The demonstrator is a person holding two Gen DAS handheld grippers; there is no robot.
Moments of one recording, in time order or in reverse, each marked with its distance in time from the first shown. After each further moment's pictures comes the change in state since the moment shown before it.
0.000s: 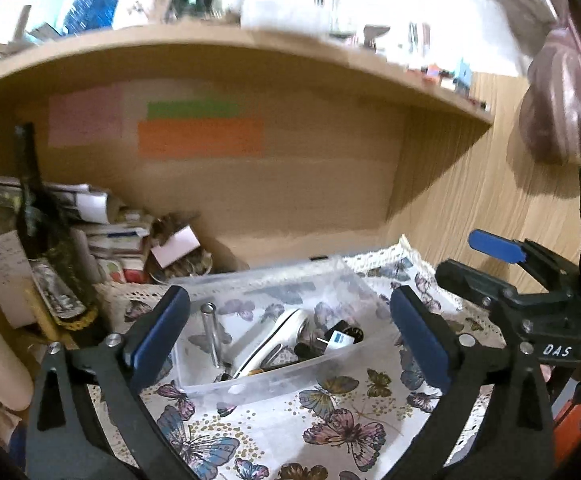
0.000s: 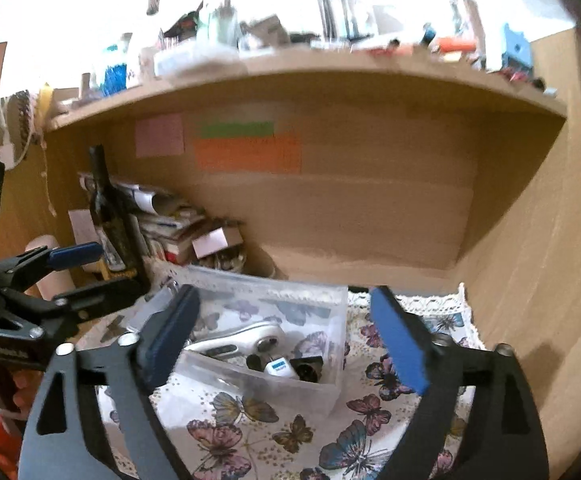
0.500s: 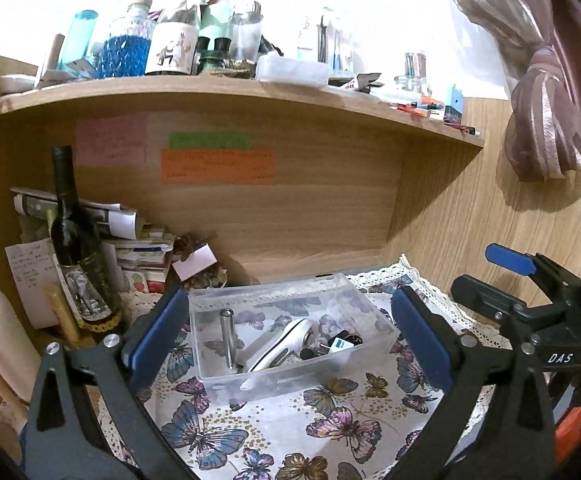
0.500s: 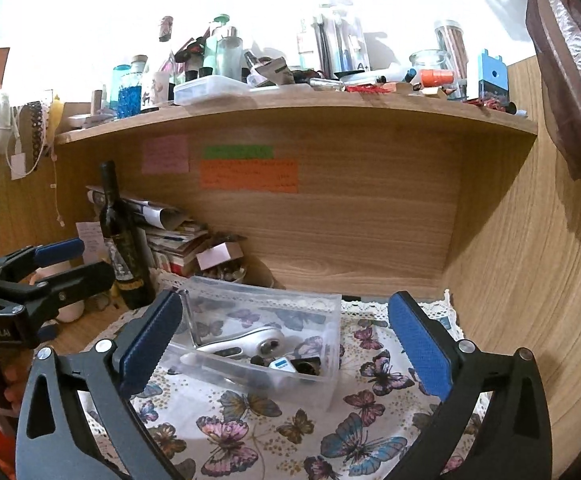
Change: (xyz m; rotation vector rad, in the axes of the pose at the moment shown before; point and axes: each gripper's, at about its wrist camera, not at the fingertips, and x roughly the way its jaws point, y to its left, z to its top) left arm -0.044 -0.001 -0.004 0.005 -0.087 0.037; right arm -0.031 0.008 -0.004 -0.001 -0.060 -0.023
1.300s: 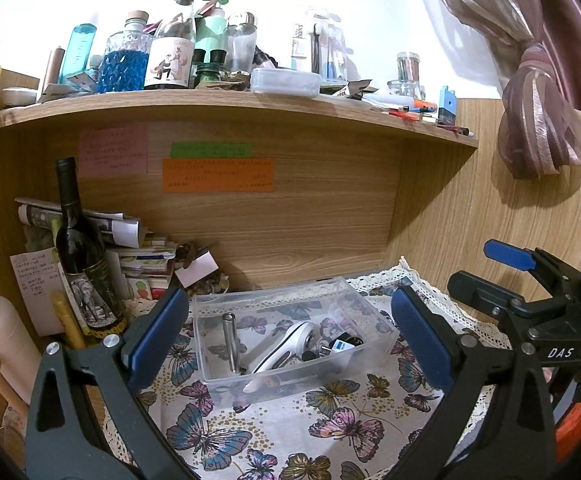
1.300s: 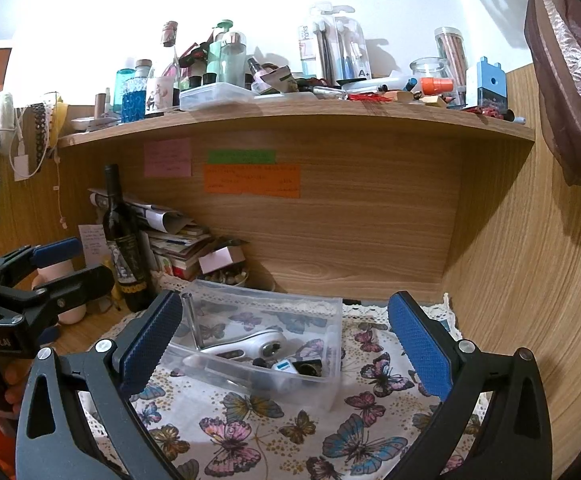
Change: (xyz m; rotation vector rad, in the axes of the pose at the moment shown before) left arm -0.008 -0.004 -0.001 0.016 -0.022 0.011; right arm -0.006 0.004 0.001 -0.005 -0.011 -0.004
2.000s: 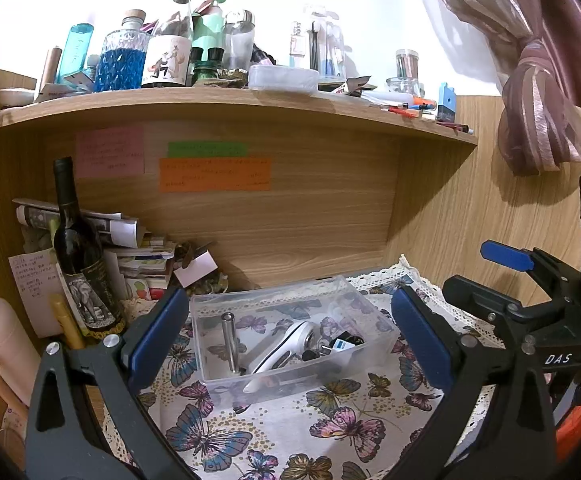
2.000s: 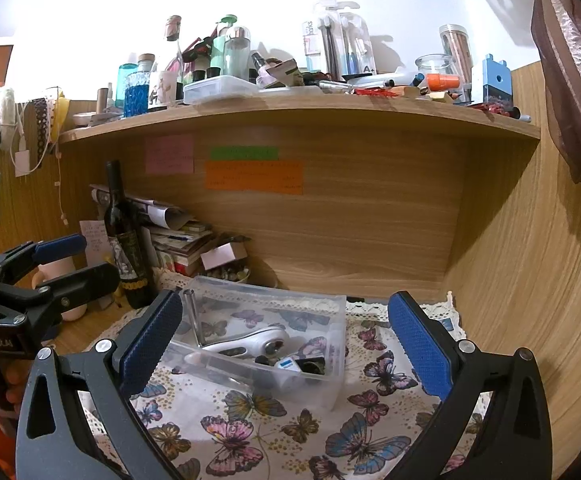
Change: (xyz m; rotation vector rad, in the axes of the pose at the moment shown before) left arm 0.003 0.000 0.000 0.011 0.004 -0.012; right arm 0.004 0.004 0.000 -0.004 0.011 0.002
